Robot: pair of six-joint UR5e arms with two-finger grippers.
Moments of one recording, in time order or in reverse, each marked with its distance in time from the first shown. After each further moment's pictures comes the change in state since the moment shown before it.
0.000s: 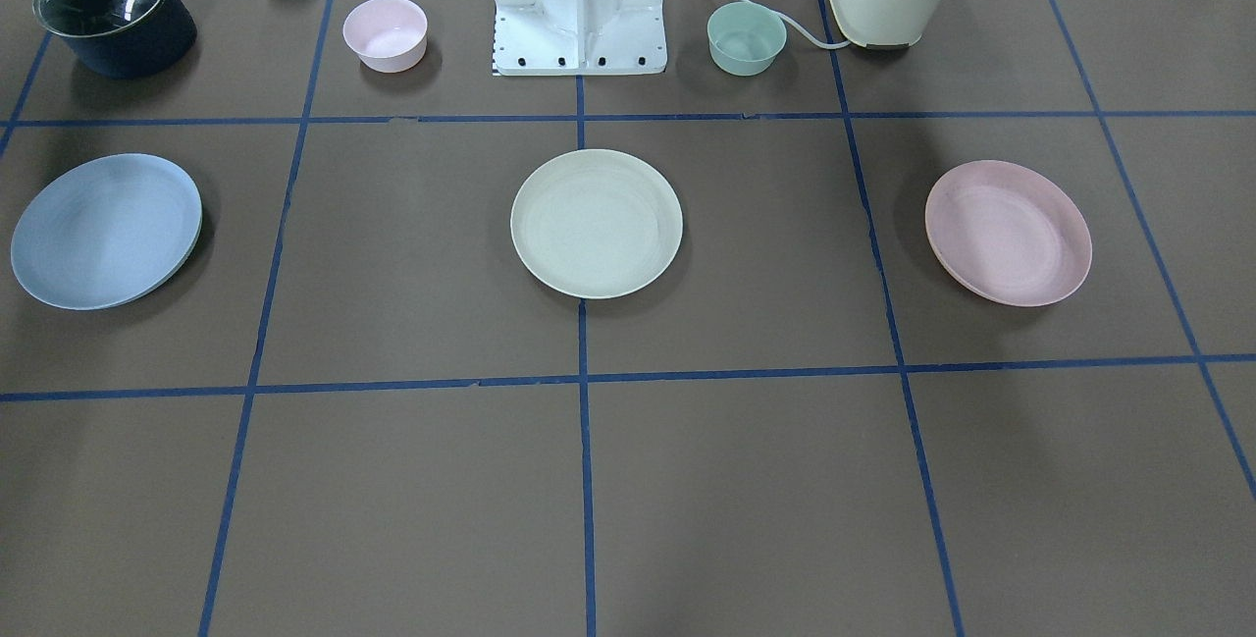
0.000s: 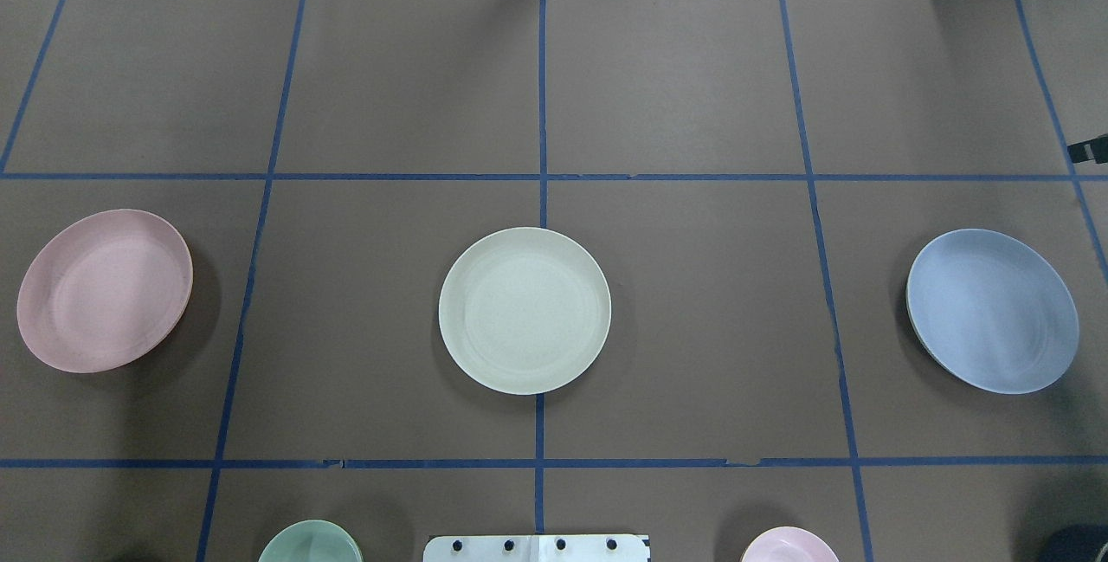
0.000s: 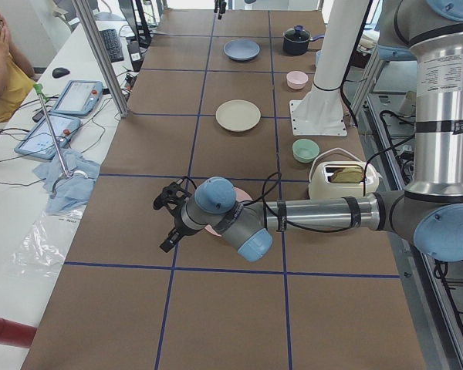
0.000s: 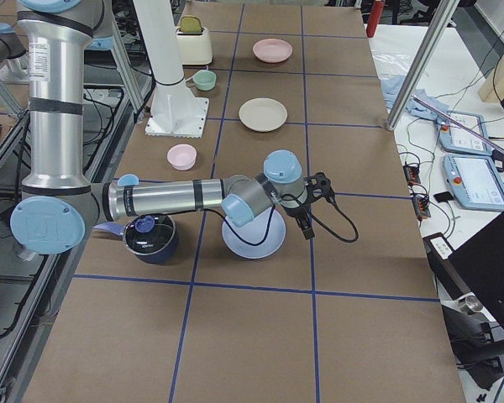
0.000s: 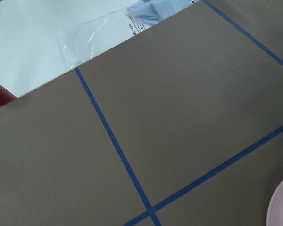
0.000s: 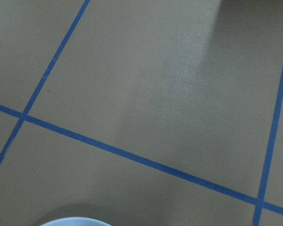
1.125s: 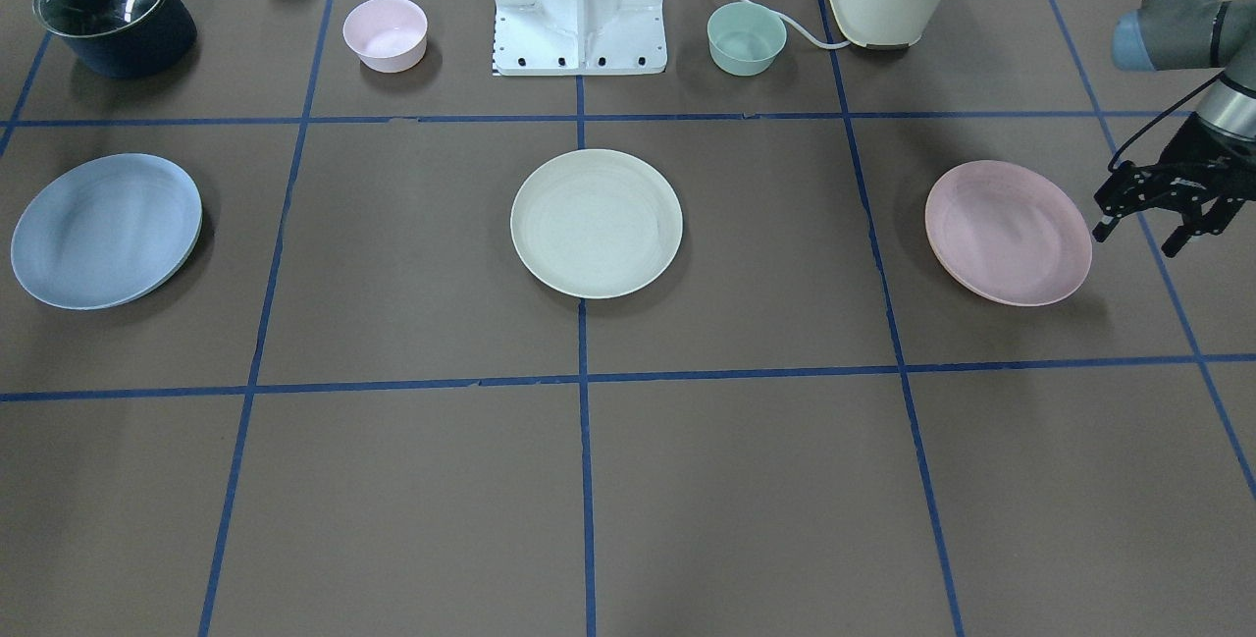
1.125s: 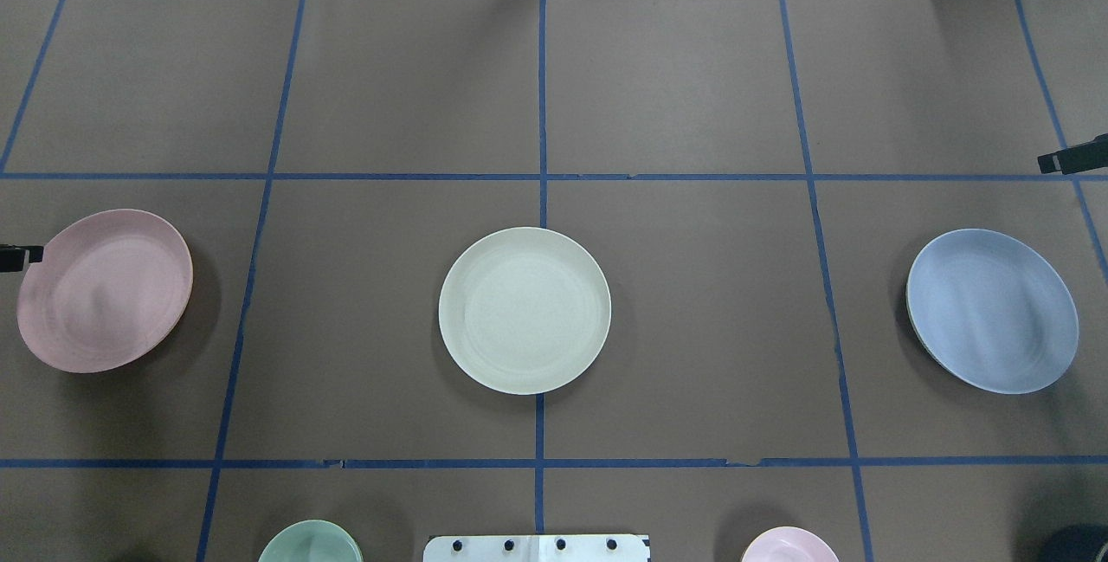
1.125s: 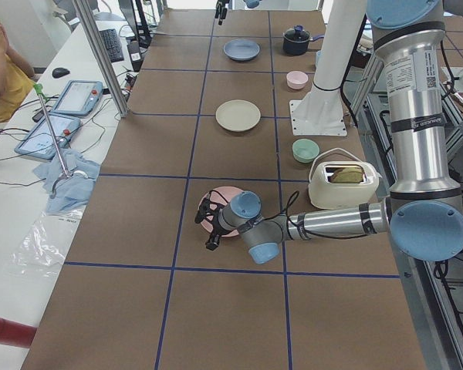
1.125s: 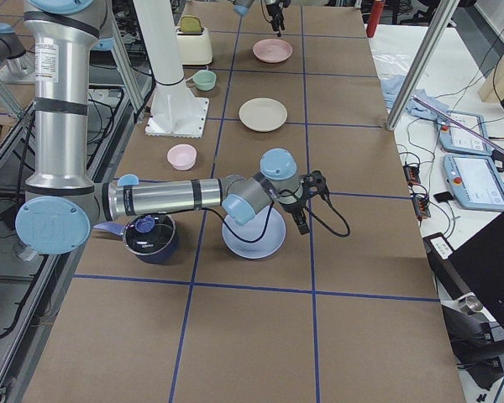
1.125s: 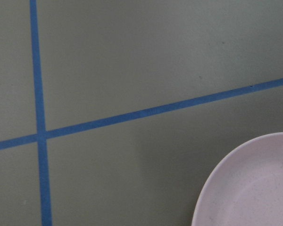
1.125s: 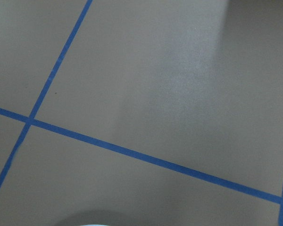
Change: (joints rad) left arm 0.494 0.092 0.091 -0.359 0.334 -0.600; right arm -0.040 -0.011 0.002 0.038 -0.021 0.067
